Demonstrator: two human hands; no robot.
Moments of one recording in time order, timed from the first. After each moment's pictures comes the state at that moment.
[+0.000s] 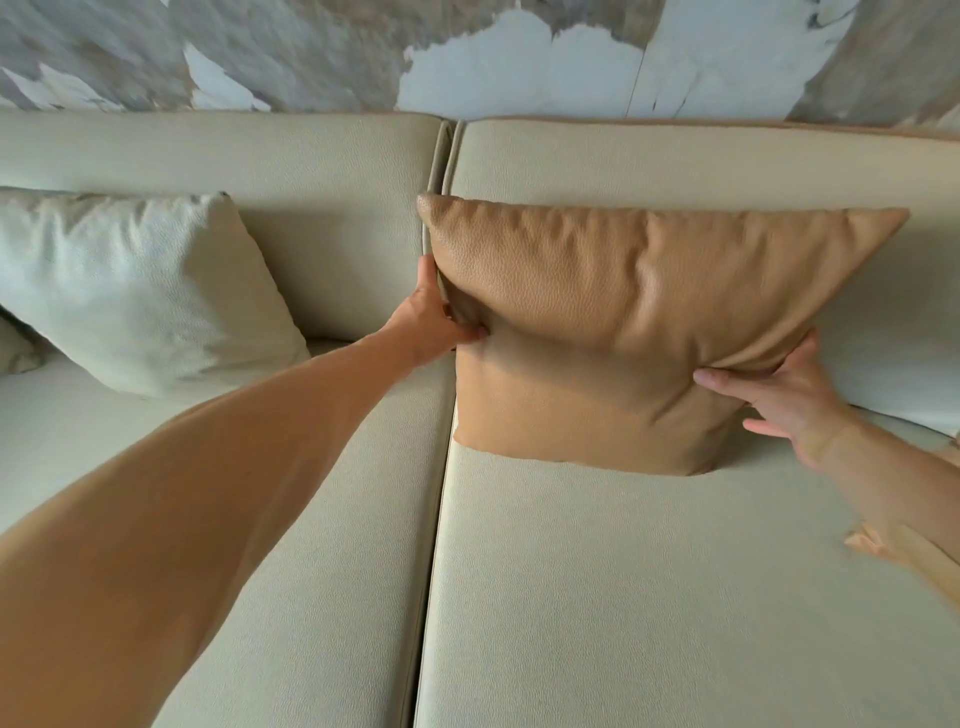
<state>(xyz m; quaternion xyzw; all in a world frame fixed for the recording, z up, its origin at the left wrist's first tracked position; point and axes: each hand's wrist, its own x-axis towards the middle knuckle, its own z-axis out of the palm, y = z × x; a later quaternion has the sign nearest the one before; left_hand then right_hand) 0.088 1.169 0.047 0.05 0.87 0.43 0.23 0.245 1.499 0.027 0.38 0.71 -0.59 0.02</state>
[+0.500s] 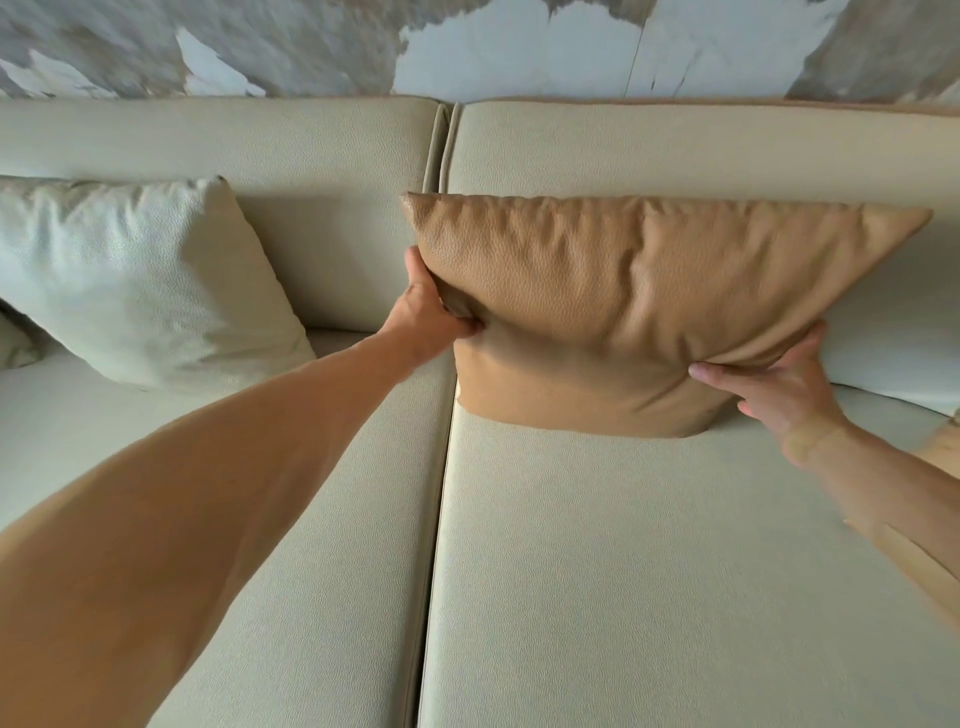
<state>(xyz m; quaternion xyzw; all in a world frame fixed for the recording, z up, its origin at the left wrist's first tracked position) 0.098 1.164 0.039 0.03 0.88 0.43 0.19 0.256 1.488 0.009 0.36 0.75 -0.56 -0.05</state>
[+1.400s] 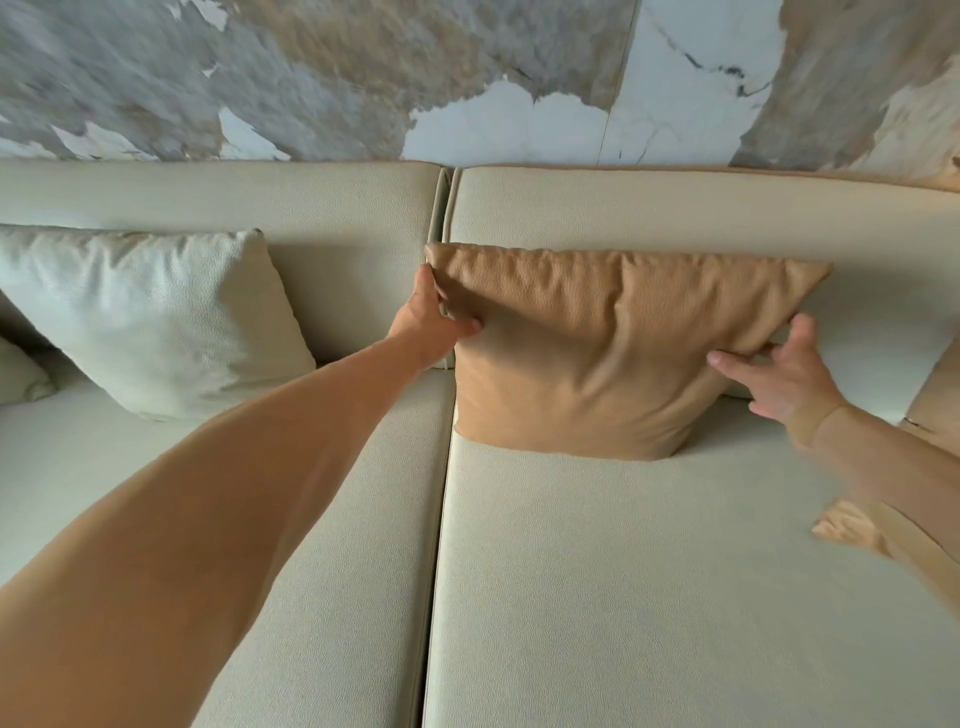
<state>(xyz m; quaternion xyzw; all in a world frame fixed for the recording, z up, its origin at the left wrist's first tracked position) 0.112 1.167 0.096 0.03 0.89 0.42 0.17 0.262 1.500 0.068 0.37 0.78 -0.50 -0.04</state>
